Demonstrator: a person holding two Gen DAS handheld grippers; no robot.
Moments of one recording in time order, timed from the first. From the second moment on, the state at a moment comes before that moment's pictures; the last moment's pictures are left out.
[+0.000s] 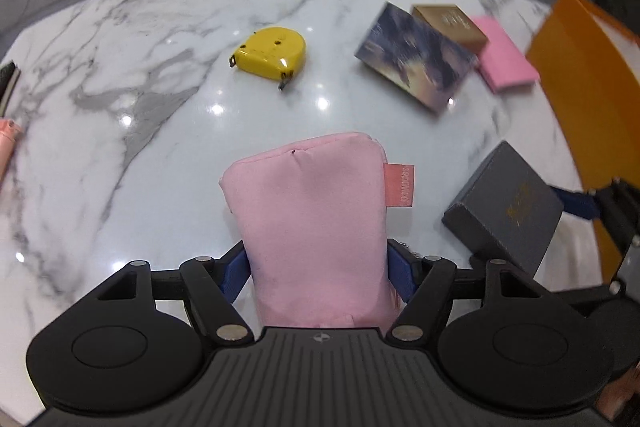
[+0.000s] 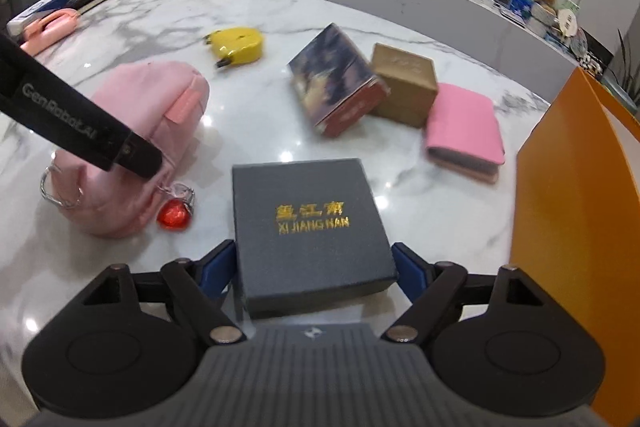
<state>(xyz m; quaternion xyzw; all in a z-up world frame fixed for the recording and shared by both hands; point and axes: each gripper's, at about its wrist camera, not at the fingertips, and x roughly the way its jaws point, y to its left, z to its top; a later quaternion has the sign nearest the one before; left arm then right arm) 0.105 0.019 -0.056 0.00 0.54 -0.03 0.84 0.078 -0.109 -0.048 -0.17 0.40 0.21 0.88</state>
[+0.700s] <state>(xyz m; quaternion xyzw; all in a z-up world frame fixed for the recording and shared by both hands) 0.069 0.015 -0.065 -0.01 0.47 0.00 0.88 0.078 -0.123 -0.063 -0.08 0.36 0.23 0.90</state>
